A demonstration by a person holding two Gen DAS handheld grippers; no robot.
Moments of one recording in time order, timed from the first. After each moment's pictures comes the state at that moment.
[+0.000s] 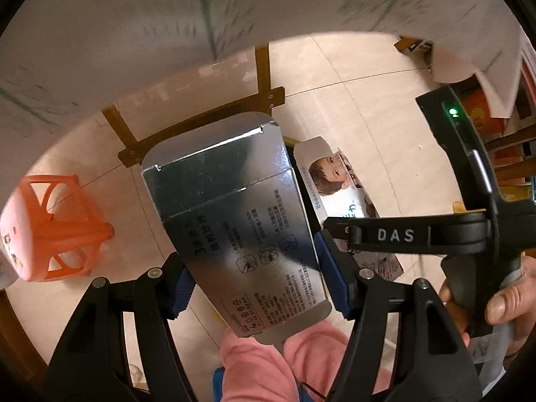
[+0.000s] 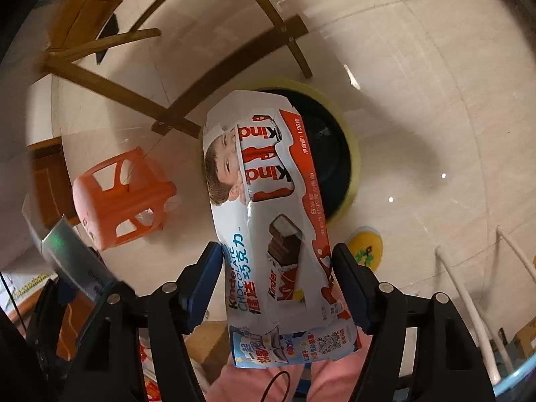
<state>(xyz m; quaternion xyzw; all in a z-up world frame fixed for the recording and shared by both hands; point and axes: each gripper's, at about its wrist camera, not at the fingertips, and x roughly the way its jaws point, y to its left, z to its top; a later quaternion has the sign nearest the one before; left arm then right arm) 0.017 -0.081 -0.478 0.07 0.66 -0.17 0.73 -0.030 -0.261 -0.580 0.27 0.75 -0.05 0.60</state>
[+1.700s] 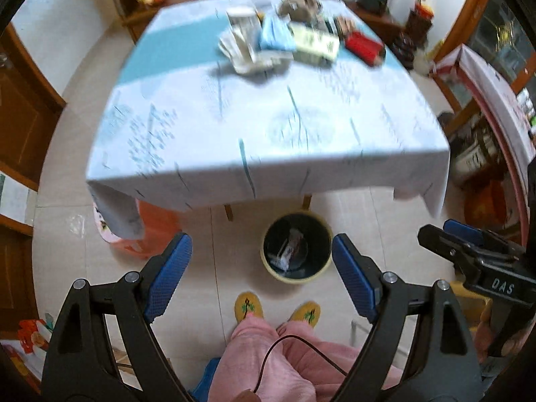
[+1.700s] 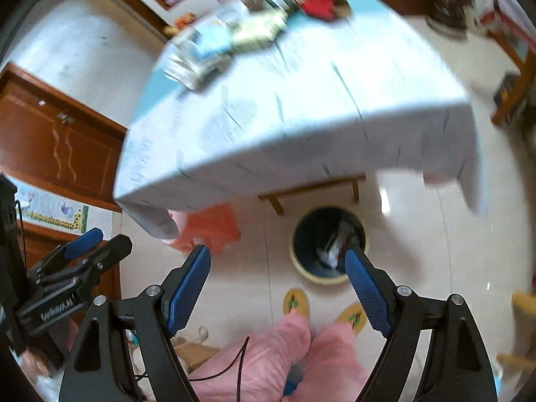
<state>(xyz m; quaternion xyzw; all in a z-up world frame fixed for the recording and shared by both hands) -0.055 0.005 -0.079 0.01 0.55 -0.02 0.83 -0.063 -0.220 -0.131 0.15 0.57 0.08 0.81</state>
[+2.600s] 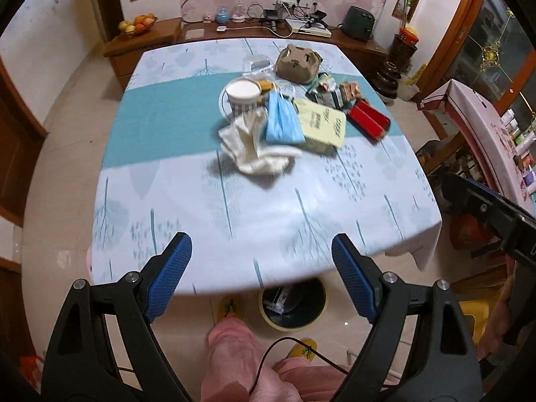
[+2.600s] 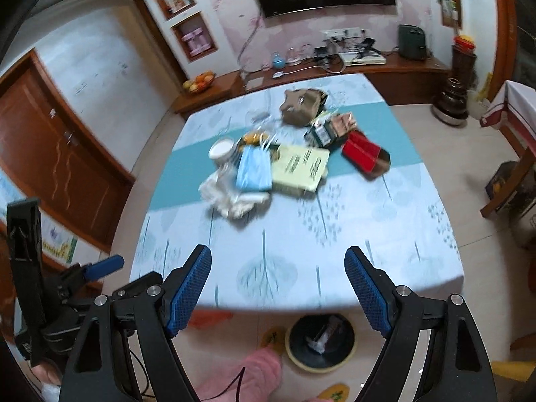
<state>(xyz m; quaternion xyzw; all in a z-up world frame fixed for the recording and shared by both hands) 0.108 0.048 -0.047 -0.01 0.52 -0.08 0.85 0.096 -0.171 -0.033 0.11 0.47 0.03 0.88</state>
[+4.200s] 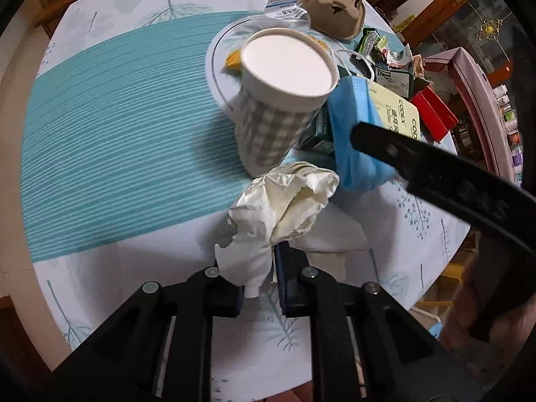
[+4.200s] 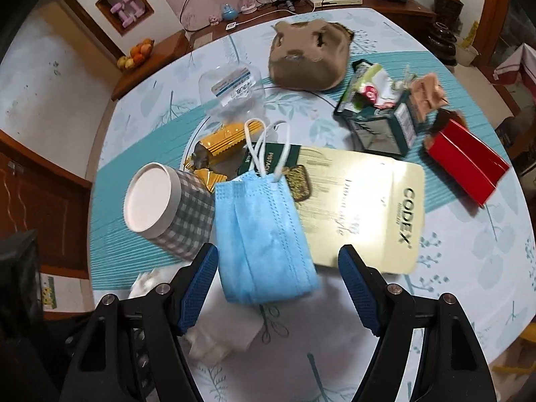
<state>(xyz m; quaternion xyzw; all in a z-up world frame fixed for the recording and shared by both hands) 0.305 0.087 -0.185 -0.02 0.64 -0.17 0.75 0.342 -0.089 -0.192 0.12 0.57 -0.05 0.81</state>
